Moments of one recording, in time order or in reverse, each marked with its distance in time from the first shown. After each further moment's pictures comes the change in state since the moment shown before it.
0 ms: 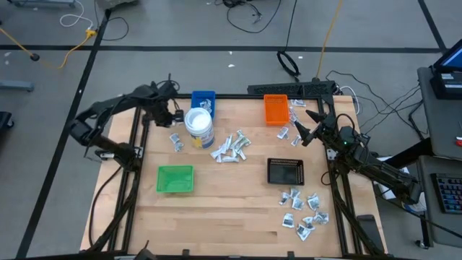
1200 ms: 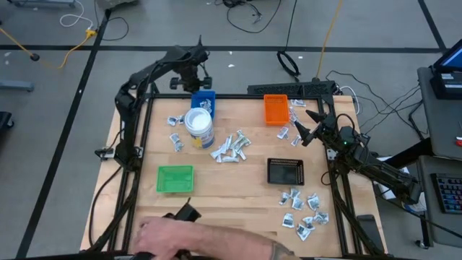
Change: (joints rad) left arm -0.048 0.645 1.025 -0.333 -0.036 0.095; right arm 0.000 0.000 0.000 0.000 0.000 0.000
